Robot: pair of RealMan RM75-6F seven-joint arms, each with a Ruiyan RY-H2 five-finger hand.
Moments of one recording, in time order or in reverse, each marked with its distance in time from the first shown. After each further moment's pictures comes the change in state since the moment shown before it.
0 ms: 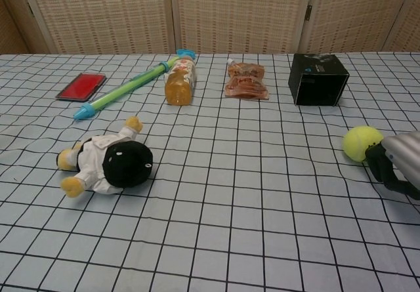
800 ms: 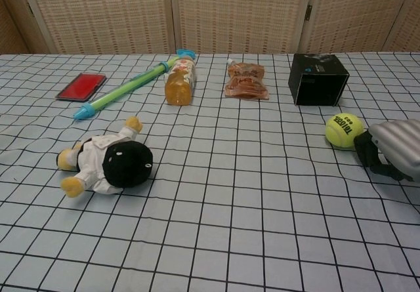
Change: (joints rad) left arm -0.007 -0.002 0.006 0.000 0.000 -0.014 0.003; right arm 0.105 -0.094 0.020 0.248 0.027 -0.055 0.191
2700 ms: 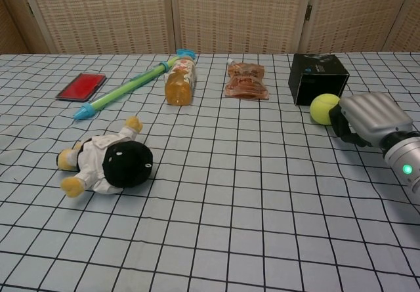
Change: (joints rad) left arm -0.013 -0.001 0.015 0.005 0.004 -0.029 -0.015; right arm 0.224 -0.208 0.064 0.438 0.057 -0.082 0.145
